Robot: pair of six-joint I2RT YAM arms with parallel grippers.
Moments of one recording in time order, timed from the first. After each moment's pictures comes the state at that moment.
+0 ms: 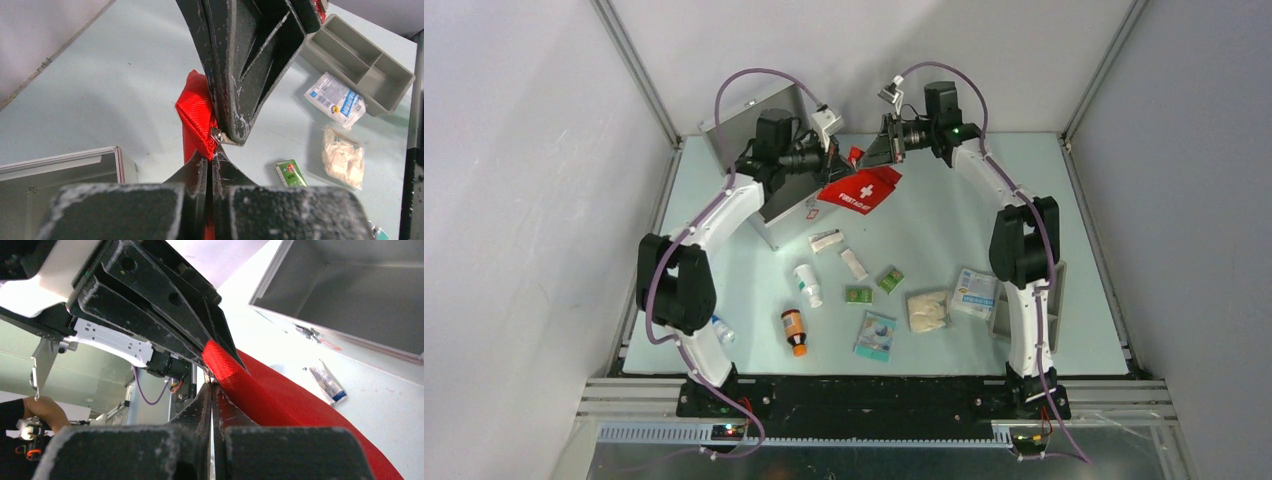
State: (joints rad) left arm -0.33 1.76 1.50 -0.15 0.78 0.17; right arm 0.33 2.20 2.07 -0.30 -1.30 0.36
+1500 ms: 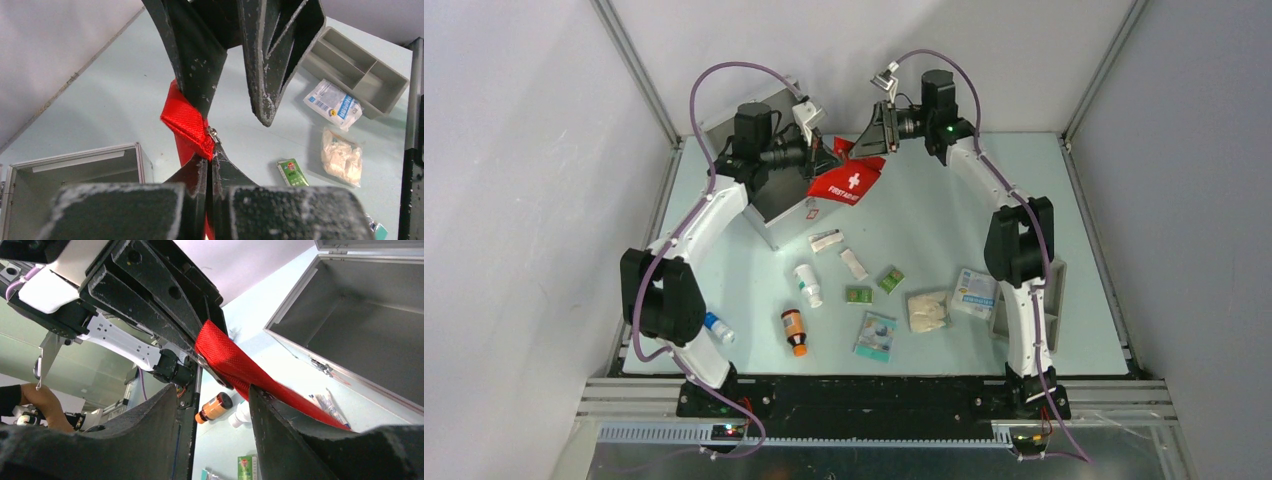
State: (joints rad) left arm -0.29 1.67 1.48 -0.17 0.82 0.18; right arm 0.36 2.23 2.11 -0.08 -1.36 0.53
